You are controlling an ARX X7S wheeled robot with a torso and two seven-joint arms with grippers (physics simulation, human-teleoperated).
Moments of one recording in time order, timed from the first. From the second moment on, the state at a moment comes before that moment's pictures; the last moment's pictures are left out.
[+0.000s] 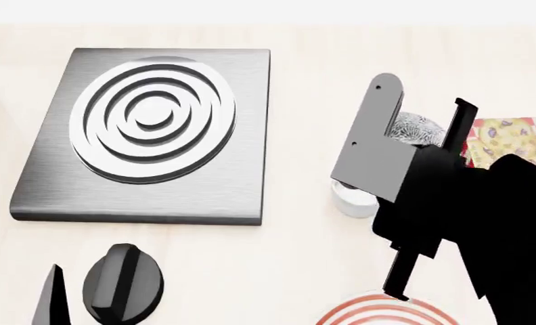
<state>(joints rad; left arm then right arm) 0.16 -0.36 0.20 0.81 -0.36 -0.23 -0.40 1.38 0.82 -1.16 -0.15 0.33 0.94 -0.56</state>
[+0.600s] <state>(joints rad) 0.16 -0.37 0.21 0.81 -0.36 -0.22 -0.41 1.33 1.02 -1.21 -0.53 0.38 1.06 -0.58</state>
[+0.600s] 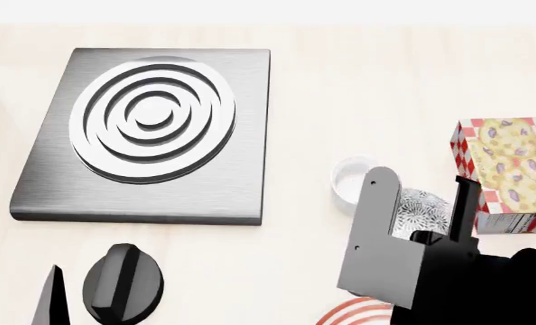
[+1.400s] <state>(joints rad) 0.15 -0.38 0.23 0.81 -0.36 -0.22 -0.43 1.21 1.14 -1.22 -0.72 0.46 1.07 -0.52</state>
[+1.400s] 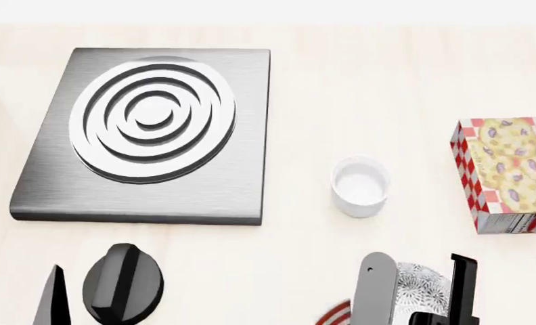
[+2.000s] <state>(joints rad) 0.15 -0.39 0.24 0.81 -0.36 -0.22 -0.44 1.09 1.18 -1.24 -0.75 0.48 1.00 -0.43</state>
